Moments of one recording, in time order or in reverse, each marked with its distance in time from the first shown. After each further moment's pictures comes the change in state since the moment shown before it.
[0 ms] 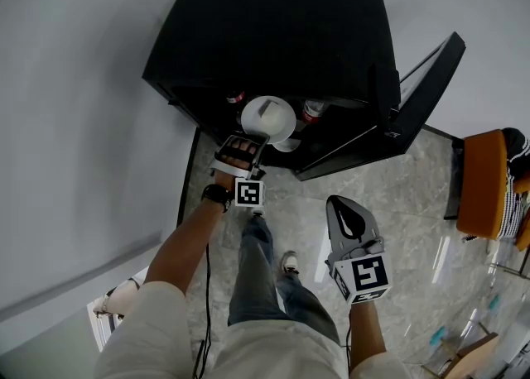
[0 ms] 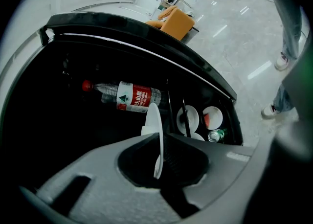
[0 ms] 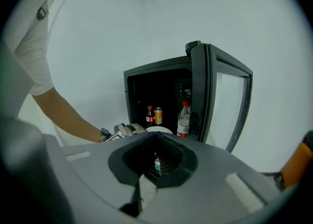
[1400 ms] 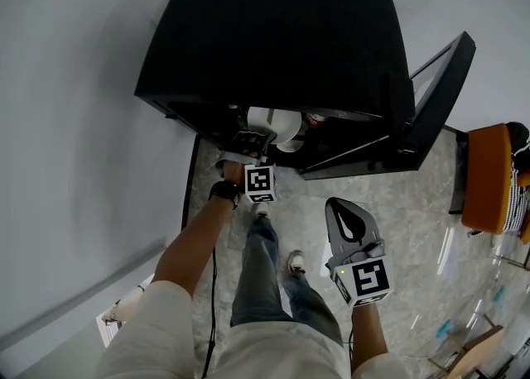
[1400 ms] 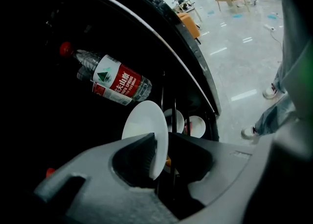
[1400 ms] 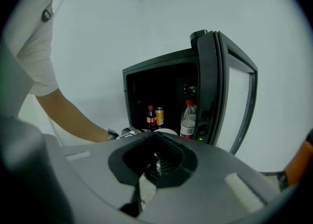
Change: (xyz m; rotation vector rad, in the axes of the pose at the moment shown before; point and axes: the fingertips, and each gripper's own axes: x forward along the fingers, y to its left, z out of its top) left arm 0.047 -0.025 -0.007 -0.169 0.002 -0.273; right arm 0.028 0.003 0.004 0.014 0.002 0.015
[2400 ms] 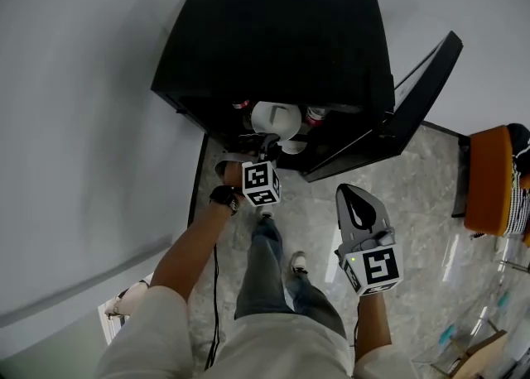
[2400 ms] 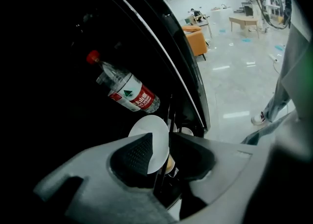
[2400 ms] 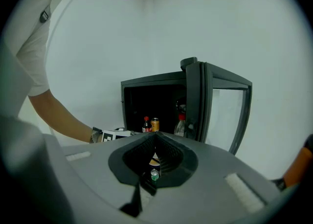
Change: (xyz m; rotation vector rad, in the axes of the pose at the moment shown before) left arm -0.063 0.019 0.028 -0.190 -0.031 -0.112; right arm -0.031 -0.018 0.037 -0.029 -0.095 -0.023
